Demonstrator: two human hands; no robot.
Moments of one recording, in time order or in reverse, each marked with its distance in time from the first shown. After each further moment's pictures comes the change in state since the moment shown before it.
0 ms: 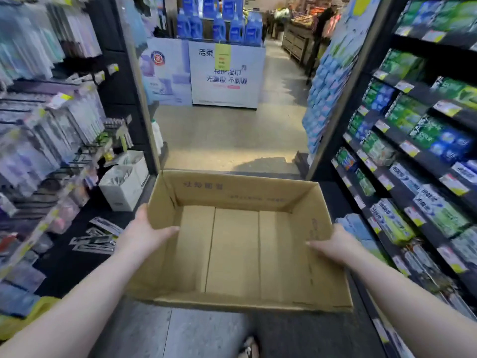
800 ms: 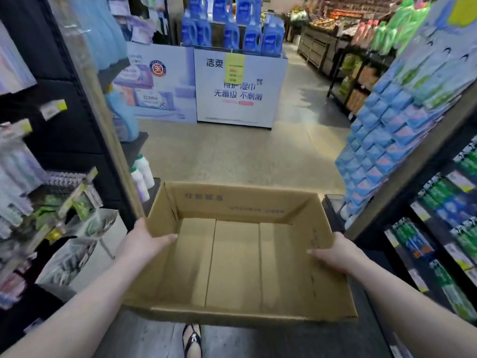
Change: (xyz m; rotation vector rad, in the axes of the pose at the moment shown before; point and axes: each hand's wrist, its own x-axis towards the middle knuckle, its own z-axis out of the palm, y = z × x) left_hand 0.538 0.208 0.042 -0.089 -0.005 -0.088; right_hand 0.478 -0.342 -0.076 -0.007 -0.074 -0.035
